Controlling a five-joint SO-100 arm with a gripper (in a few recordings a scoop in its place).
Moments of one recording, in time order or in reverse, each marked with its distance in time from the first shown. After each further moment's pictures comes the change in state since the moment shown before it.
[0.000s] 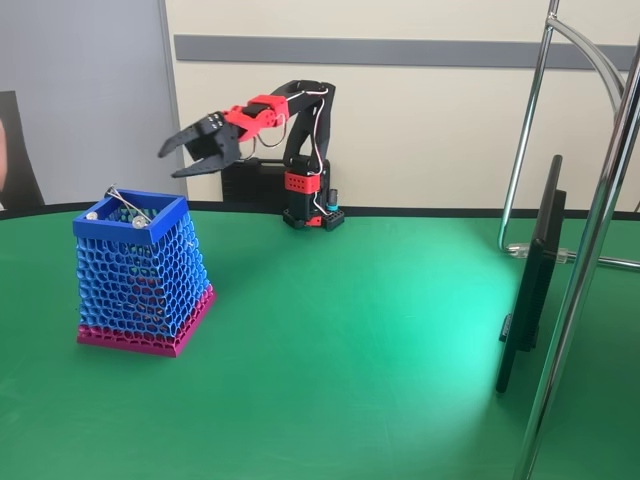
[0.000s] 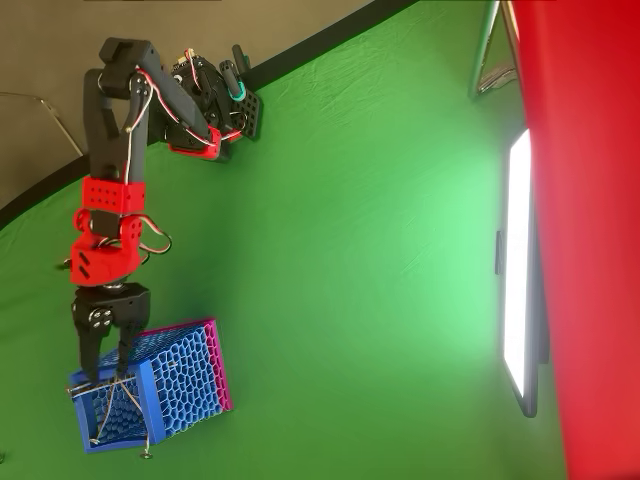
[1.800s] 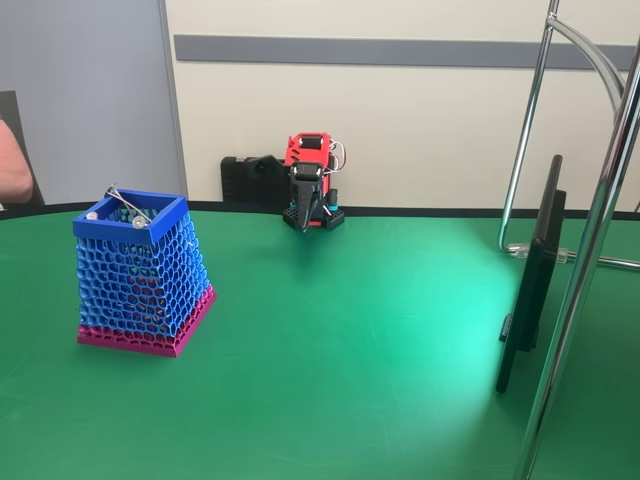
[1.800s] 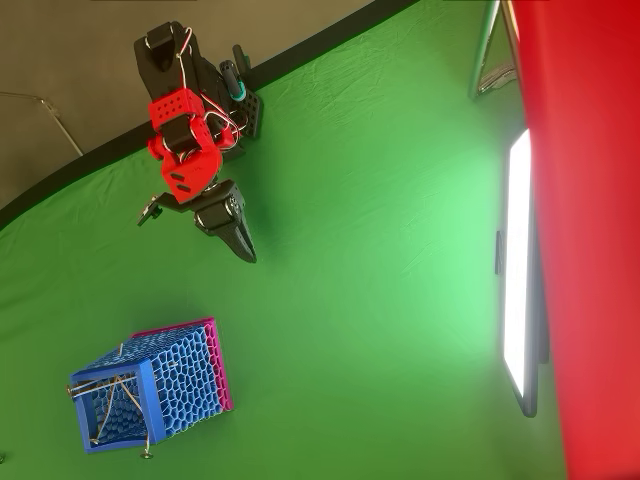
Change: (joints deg) arm -28.0 72.8 53.3 38.5 -26.3
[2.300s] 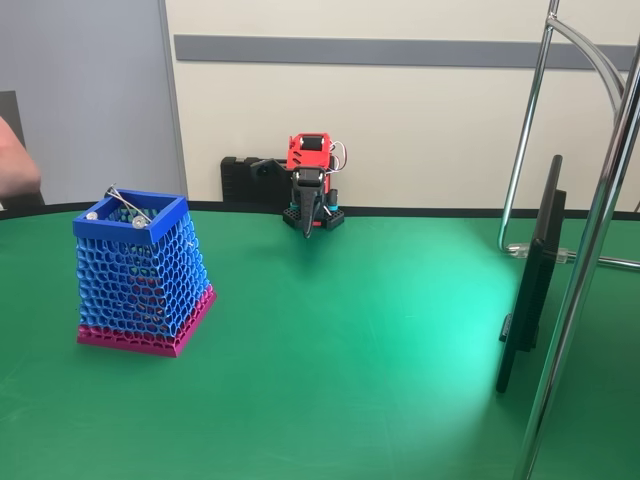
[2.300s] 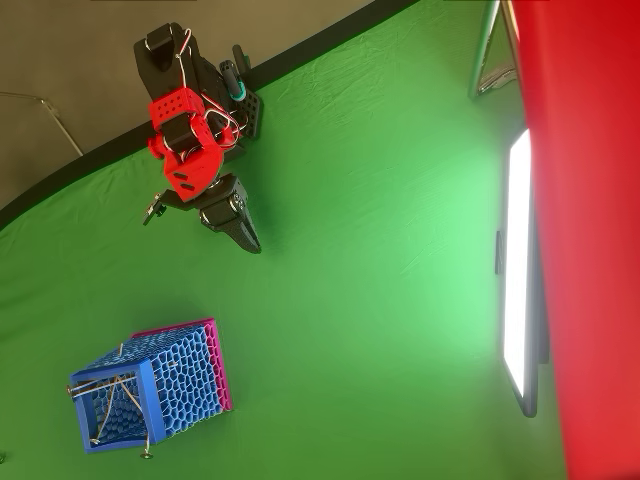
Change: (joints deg) arm -1.1 0.5 0.0 5.0 0.4
